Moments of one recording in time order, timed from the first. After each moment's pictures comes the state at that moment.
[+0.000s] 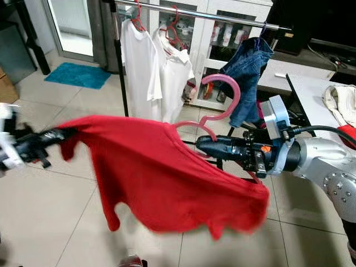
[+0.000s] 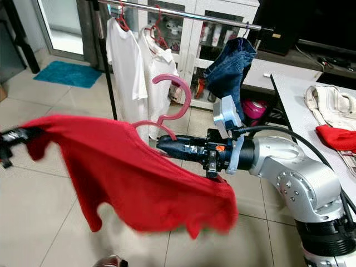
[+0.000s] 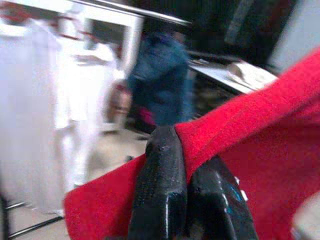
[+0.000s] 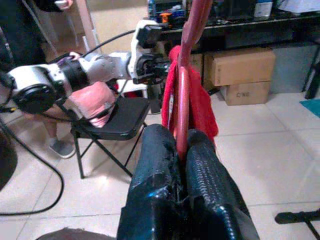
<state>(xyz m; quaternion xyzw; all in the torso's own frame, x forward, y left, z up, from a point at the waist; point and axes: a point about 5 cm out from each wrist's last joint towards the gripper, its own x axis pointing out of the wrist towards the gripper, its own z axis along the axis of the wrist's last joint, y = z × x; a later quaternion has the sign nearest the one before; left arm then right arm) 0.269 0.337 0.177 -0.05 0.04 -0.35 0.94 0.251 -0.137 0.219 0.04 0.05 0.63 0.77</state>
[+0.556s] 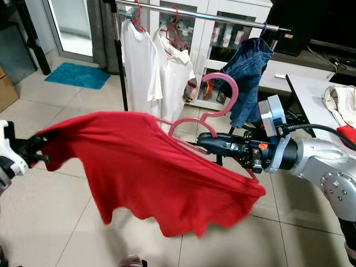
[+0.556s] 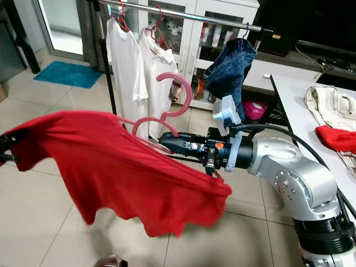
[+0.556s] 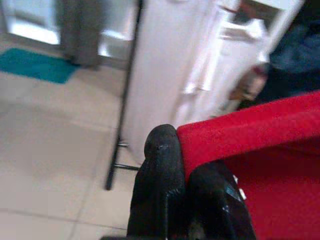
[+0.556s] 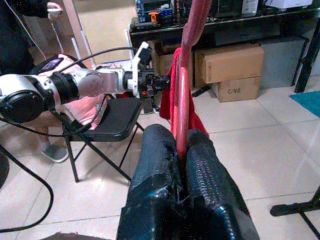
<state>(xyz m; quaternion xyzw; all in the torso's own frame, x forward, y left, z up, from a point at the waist) 0.276 0.367 0.136 -0.06 0.09 -0.04 0.99 0.256 -0.139 0.214 0.05 0.06 0.62 0.78</state>
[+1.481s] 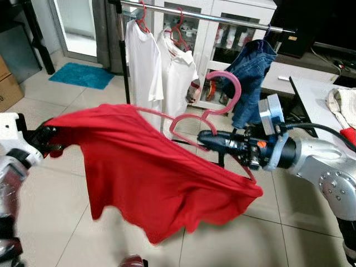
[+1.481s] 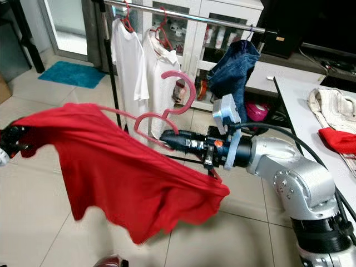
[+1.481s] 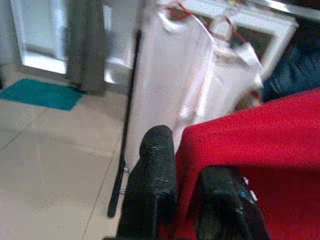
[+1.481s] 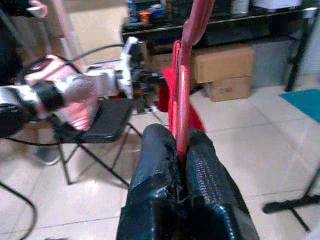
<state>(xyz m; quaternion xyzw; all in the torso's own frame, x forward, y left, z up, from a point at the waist) 0.283 0.340 0.146 -0.03 0.05 -0.08 1.00 0.262 -0.140 0.212 0.05 0.06 0.59 0.80</state>
